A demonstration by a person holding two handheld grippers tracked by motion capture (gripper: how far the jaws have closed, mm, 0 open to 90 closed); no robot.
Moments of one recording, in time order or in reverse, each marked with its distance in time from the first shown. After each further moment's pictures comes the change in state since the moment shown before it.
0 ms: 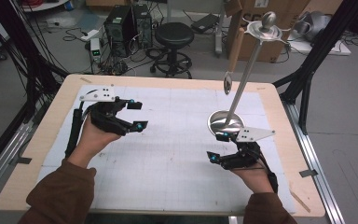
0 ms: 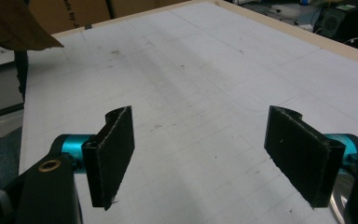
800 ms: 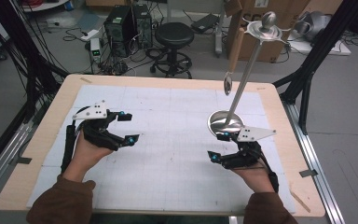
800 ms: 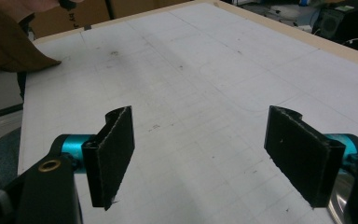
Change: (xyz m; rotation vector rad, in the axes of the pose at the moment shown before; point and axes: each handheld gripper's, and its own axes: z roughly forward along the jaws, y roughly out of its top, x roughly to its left) left arm -0.009 -0.043 -0.015 -0.001 0.060 -0.019; right arm -0.002 0.000 -0.002 -0.001 0.000 0.004
